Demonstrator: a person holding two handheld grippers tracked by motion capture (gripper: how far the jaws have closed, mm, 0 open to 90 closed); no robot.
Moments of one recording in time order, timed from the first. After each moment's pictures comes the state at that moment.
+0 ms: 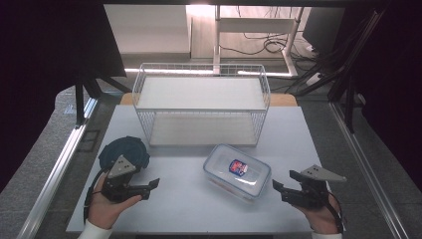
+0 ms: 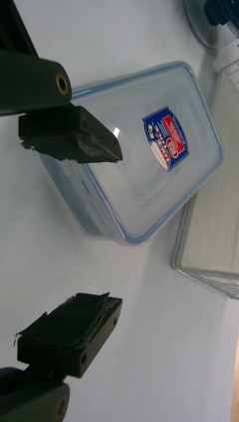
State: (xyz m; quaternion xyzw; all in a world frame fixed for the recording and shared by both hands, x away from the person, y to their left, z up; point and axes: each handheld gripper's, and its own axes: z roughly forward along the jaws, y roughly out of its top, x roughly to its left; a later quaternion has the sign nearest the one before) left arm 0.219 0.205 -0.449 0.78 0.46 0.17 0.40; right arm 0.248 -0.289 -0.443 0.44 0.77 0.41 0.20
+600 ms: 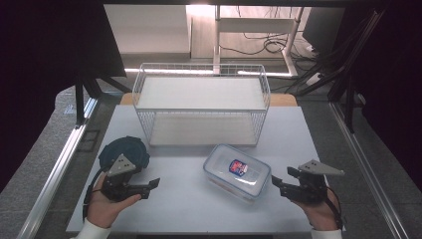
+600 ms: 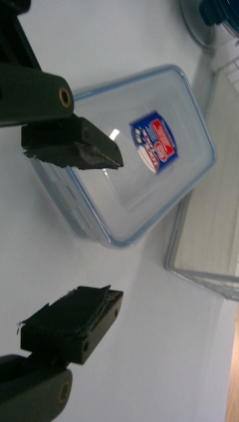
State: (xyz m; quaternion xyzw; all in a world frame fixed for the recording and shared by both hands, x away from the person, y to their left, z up) left arm 0.224 0.208 -0.448 0.78 0.46 0.16 0.40; right arm 0.257 -0.282 -0.428 0.45 0.77 0.40 0.20
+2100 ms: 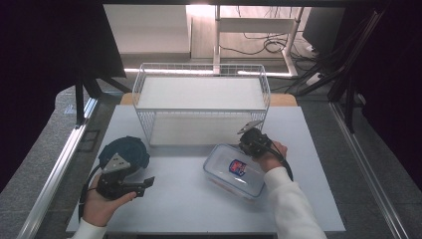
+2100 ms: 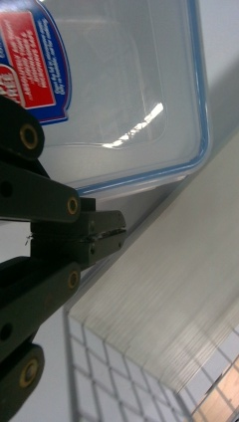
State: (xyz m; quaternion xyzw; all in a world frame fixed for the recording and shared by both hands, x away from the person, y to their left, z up) left arm 0.227 0.217 -0.455 0.78 0.47 0.15 0.39; right arm 0.394 -0.163 -0.451 0.30 0.90 0.24 0.19
